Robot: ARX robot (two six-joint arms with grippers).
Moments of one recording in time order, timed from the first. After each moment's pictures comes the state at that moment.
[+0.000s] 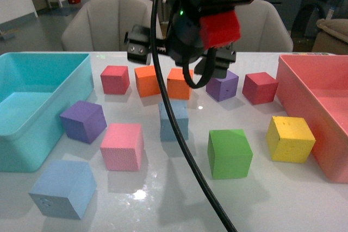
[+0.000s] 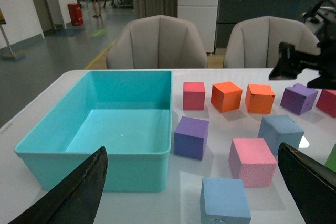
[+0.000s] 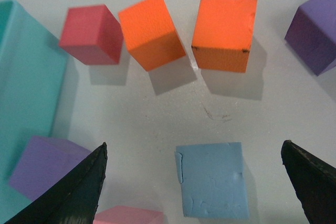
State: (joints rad) left arm 0.00 0.01 0.01 0.00 0.00 -0.01; right arm 0.50 2.25 1.75 -0.21 0.15 0.50
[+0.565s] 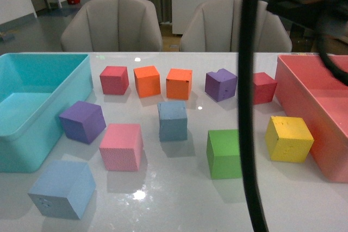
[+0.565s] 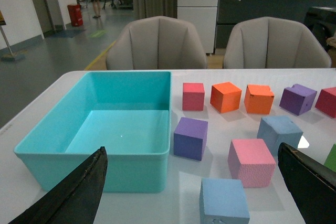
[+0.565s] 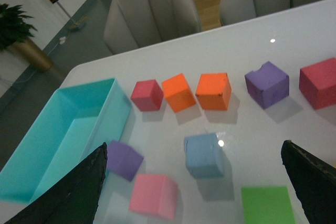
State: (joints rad) left arm 0.00 0.01 0.01 0.00 0.00 -0.01; right arm 0.53 1.49 0.93 0.26 0.22 0.48
